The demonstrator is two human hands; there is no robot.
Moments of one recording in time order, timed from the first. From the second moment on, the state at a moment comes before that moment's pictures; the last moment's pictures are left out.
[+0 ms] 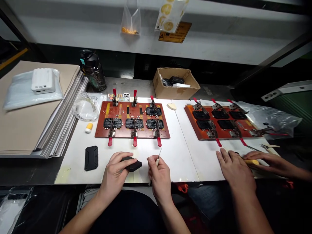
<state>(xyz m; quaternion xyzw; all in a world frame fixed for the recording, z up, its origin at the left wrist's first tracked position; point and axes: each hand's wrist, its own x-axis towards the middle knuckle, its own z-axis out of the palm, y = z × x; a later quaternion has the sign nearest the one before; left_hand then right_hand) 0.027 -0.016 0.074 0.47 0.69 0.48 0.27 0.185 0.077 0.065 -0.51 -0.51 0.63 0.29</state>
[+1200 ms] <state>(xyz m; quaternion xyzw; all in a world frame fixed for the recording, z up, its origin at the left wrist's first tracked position) -0.076 -0.093 0.085 0.22 0.85 0.29 0.39 0.199 0.100 0.079 -0.41 -0.83 0.37 0.12</state>
